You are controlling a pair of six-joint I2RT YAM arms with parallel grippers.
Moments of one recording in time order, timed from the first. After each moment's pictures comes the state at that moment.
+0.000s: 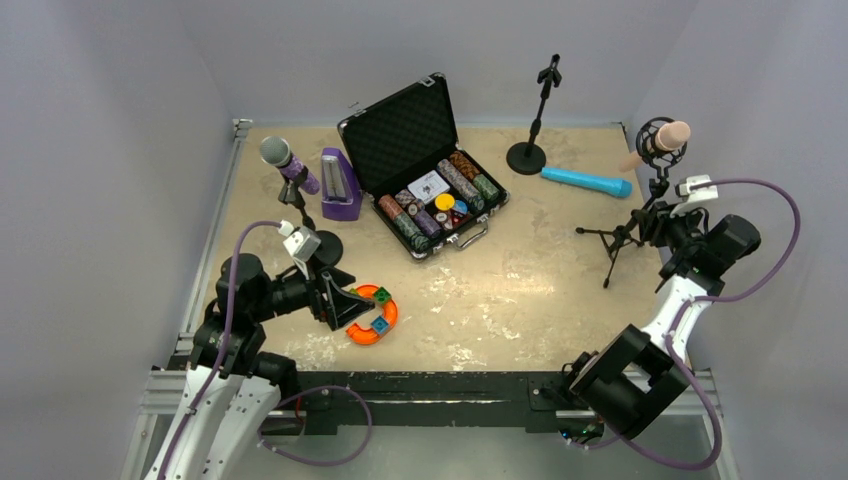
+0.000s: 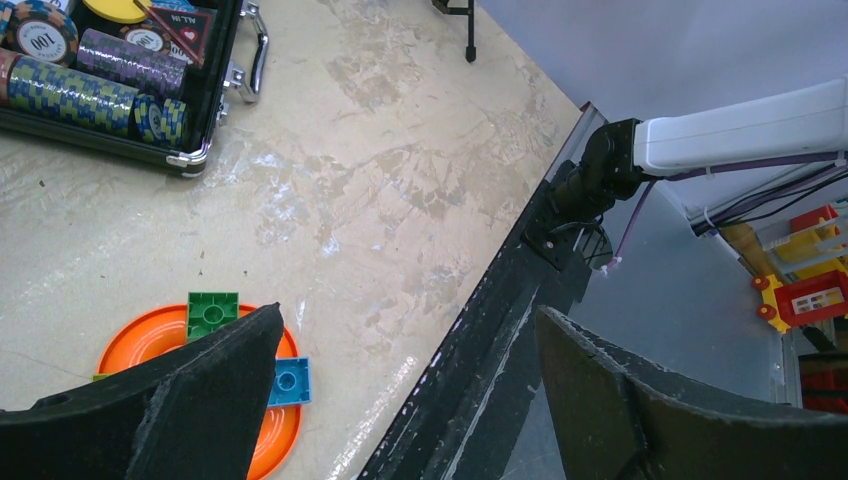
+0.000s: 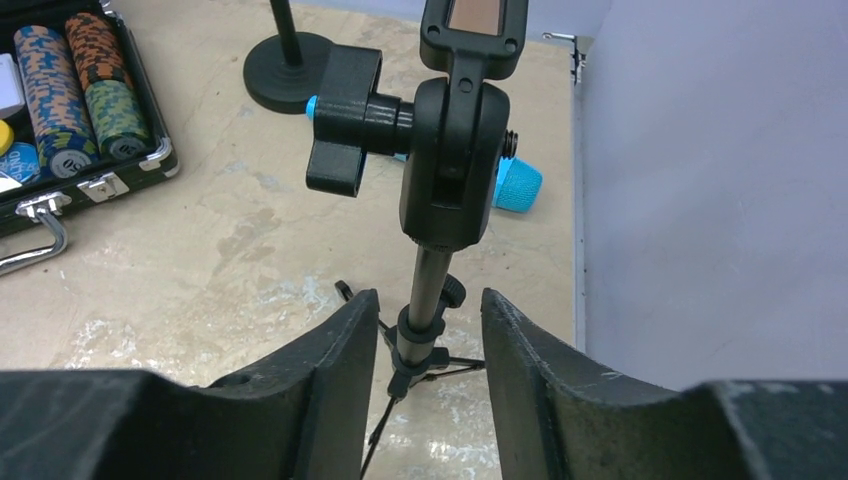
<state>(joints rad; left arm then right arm) -0.26 0.43 0.61 -0.46 0.81 -0.34 -0.79 1.12 0.75 0.04 -0.86 -0.33</state>
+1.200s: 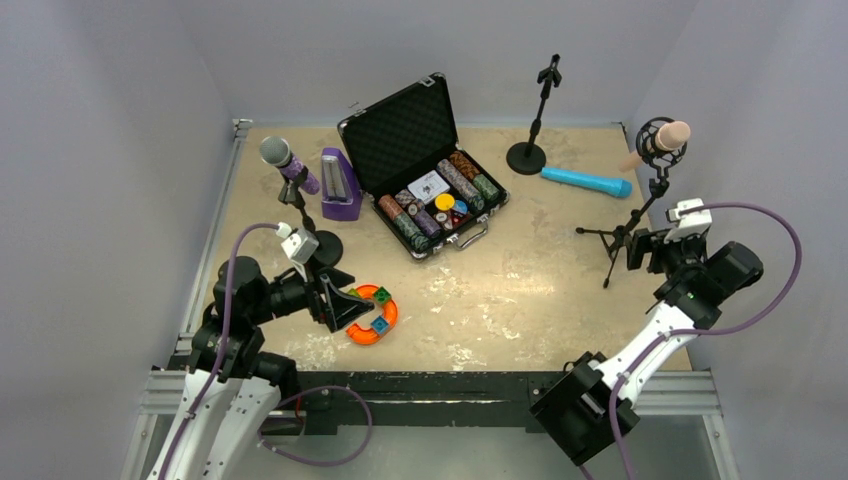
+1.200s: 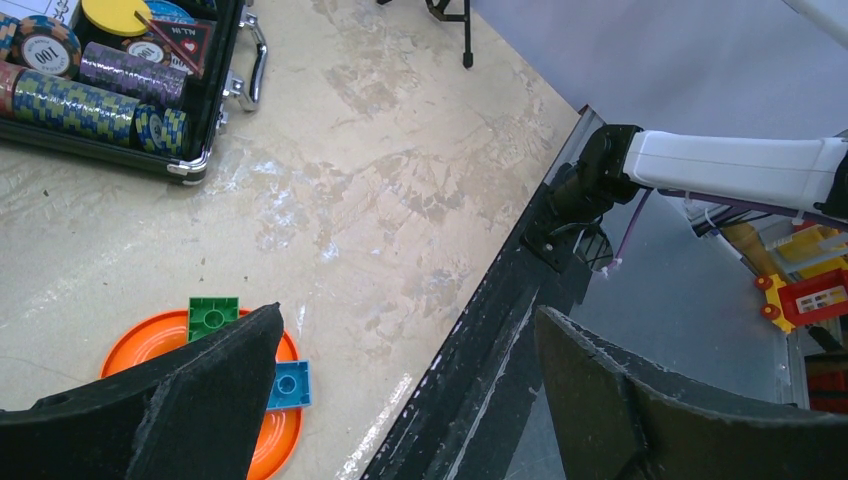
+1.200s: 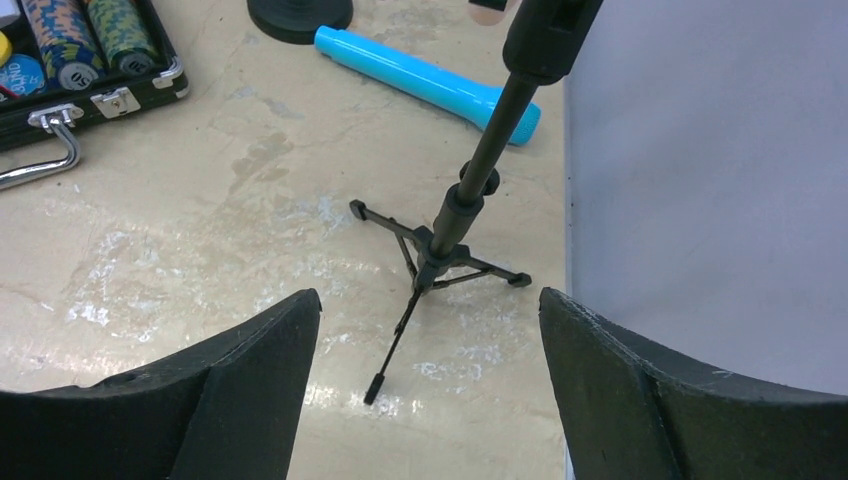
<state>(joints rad) -0.26 0.41 0.61 -0.45 0.81 -0.34 -0.91 0.85 0.71 -0.31 -0.91 -0.53</state>
